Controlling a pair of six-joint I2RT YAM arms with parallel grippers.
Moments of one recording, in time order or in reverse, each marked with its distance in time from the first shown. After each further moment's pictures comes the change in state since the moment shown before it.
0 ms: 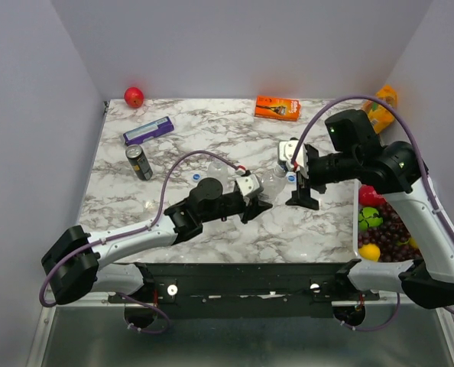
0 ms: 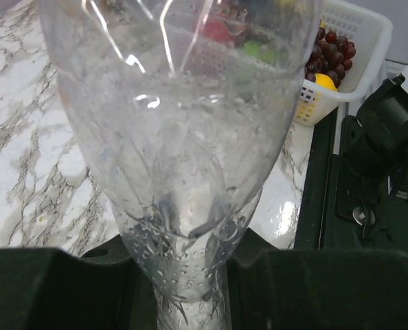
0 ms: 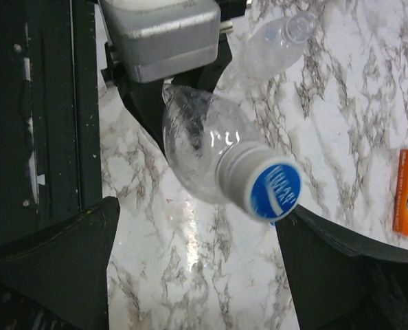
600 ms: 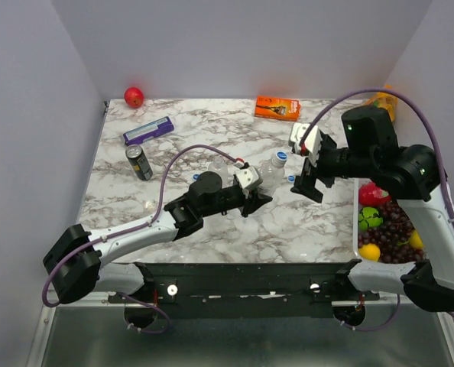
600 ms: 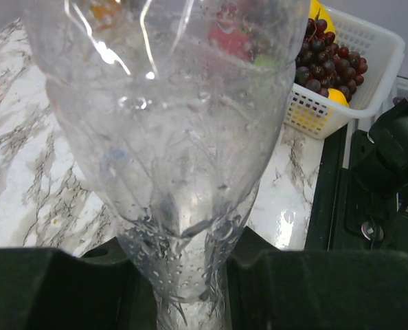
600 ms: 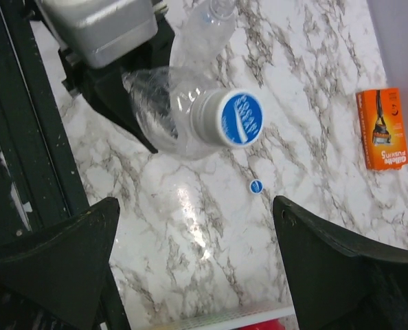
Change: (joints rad) left arm 0.031 0.018 0.042 -0.012 0.010 -0.012; right arm 0.000 -0.048 0.063 0.018 0.212 0.196
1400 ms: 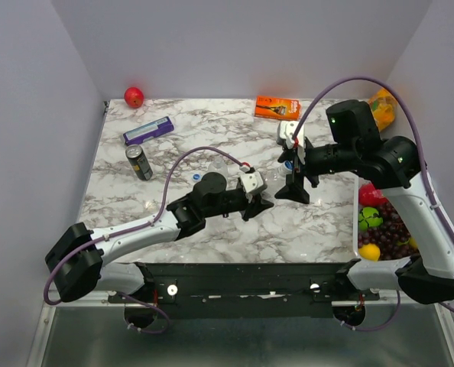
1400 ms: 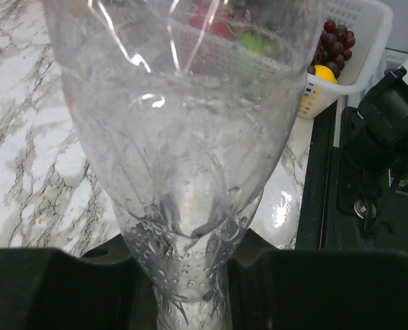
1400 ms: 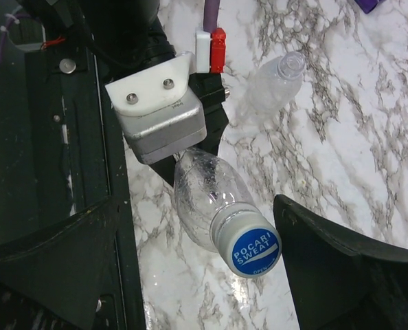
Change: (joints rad) left arm -0.010 0.018 0.015 -0.047 0.038 0.031; right arm -0.007 0.082 -0.013 0.076 -0.283 0.040
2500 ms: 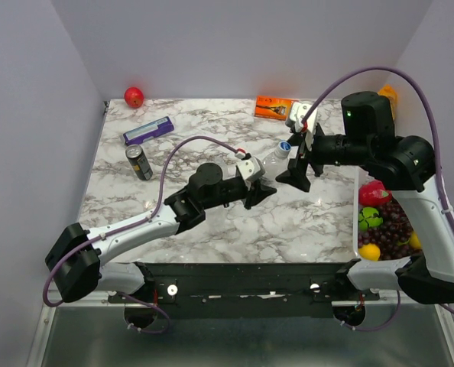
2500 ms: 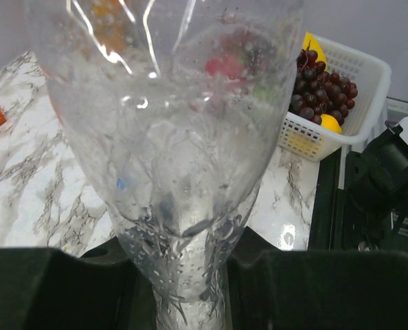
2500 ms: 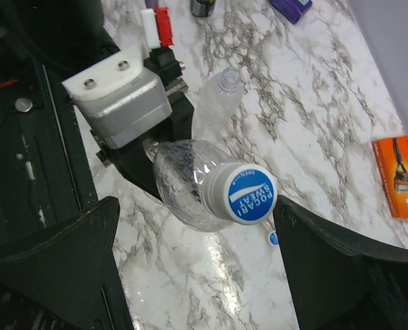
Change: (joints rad) left arm 0.030 0.003 0.079 0.024 0.001 -0.029; right arm -0.006 -0.002 0.092 0.061 0.156 0.102
